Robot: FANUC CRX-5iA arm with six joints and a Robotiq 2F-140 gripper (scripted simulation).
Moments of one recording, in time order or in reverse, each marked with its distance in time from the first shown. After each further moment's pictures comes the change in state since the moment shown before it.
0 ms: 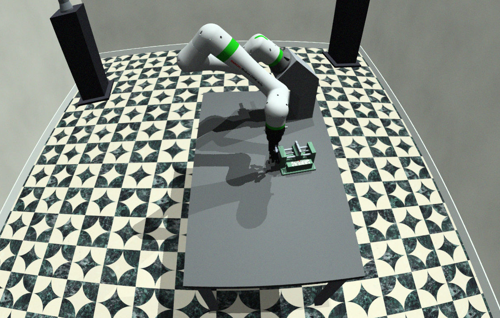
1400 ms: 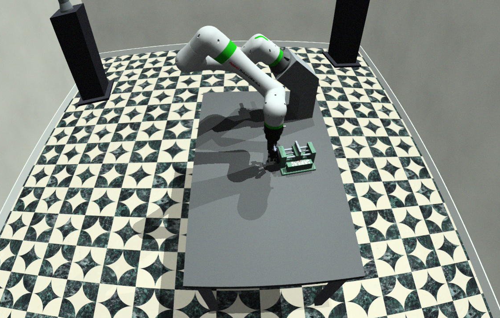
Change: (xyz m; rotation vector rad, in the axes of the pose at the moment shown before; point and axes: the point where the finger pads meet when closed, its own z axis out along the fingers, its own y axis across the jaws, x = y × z) arm 0.000 0.024 0.017 0.000 0.000 0.000
